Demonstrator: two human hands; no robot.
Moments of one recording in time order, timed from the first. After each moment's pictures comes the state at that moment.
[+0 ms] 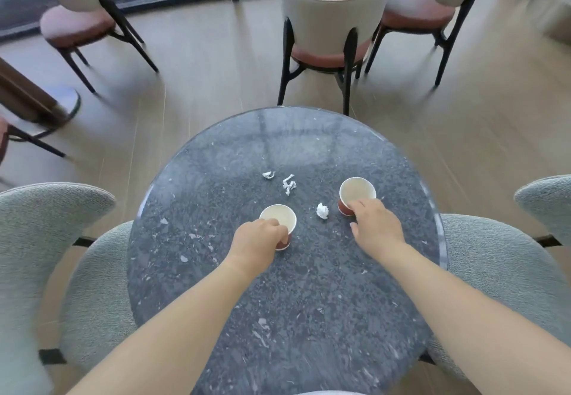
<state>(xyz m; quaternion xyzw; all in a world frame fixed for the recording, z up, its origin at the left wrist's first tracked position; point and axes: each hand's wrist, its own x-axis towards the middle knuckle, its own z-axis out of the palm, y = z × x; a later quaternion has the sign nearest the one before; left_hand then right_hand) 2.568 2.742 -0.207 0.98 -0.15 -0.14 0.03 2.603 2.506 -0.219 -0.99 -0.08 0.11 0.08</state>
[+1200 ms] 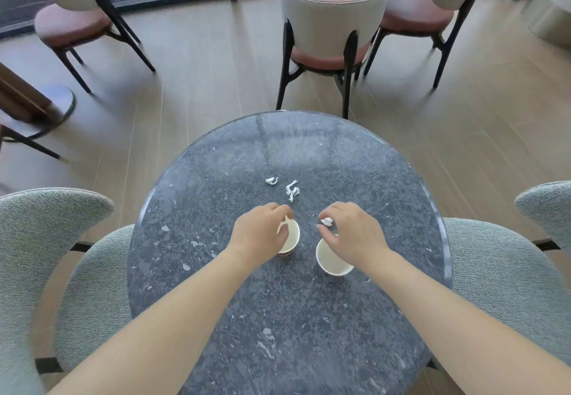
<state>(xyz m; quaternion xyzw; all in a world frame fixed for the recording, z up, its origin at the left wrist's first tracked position) 2.592 2.750 -0.190 0.98 -0.10 -0.06 0.17 2.597 2.555 -0.196 -0.96 -0.15 0.03 0.21</state>
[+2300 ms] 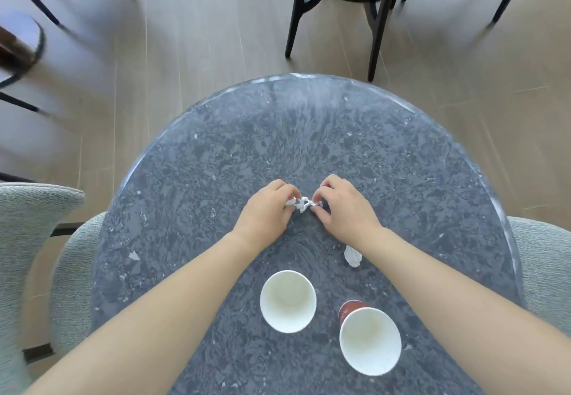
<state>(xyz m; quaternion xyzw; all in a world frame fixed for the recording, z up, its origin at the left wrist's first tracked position) 2.731 2.765 -0.291 0.95 -0.07 -0.15 0.26 2.748 2.593 -0.299 -0.94 -0.18 0.14 0.26</state>
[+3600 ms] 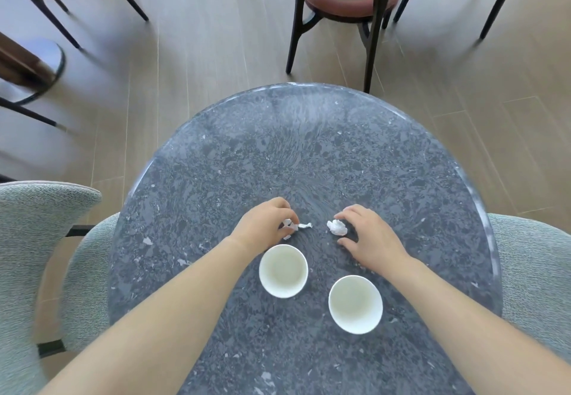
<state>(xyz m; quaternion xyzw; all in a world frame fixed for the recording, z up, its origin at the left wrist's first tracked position) 2.691 2.764 -0.269 0.94 -0.12 -0.25 0.21 2.679 2.535 -0.289 -0.93 -0.15 0.18 0.27</state>
